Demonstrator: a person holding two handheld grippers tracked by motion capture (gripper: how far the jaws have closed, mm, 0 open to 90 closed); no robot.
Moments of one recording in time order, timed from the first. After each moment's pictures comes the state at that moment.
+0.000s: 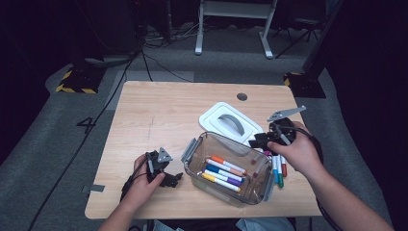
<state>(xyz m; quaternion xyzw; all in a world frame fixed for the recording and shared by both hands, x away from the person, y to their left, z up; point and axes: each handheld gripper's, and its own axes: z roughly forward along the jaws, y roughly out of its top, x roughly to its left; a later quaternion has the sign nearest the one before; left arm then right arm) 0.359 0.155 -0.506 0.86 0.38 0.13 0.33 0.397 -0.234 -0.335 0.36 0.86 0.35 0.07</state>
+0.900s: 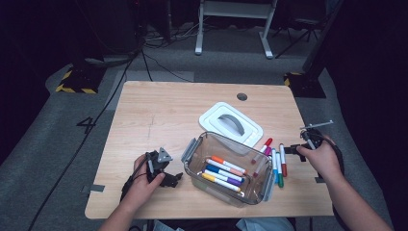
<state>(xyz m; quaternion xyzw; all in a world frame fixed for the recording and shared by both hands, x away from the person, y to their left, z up) 0.359 0.155 -0.506 0.86 0.38 0.13 0.33 0.432 -0.360 -0.431 0.55 0.80 0.26 0.07</state>
